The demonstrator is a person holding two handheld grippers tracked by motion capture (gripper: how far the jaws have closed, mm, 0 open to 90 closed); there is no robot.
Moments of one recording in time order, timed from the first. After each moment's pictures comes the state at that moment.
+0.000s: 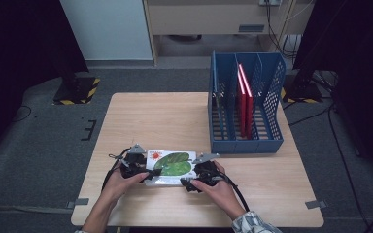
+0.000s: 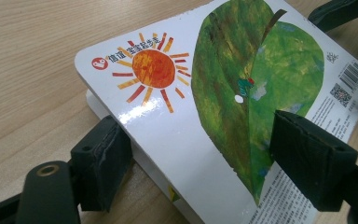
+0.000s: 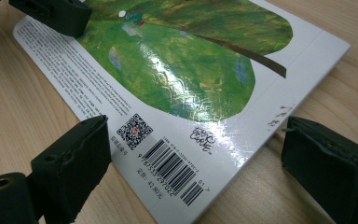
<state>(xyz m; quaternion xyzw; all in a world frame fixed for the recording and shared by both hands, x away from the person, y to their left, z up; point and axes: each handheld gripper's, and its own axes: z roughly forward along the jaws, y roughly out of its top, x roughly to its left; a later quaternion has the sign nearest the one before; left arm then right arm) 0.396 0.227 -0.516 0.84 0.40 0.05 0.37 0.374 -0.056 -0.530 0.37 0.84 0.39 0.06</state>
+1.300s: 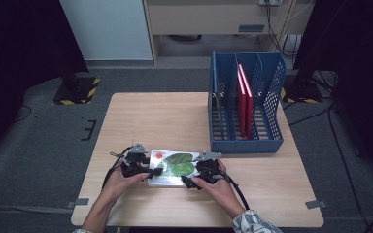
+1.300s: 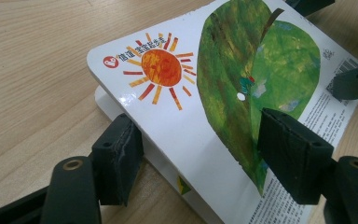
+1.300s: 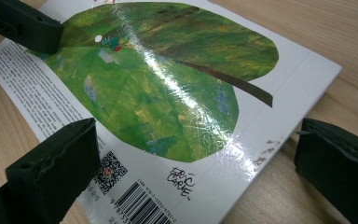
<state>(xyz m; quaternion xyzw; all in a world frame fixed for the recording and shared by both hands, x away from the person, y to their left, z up) 0.399 0.224 -0.512 0.85 0.37 0.04 0.38 0.382 -0.059 -0.537 0.39 0.82 0.40 0.08</state>
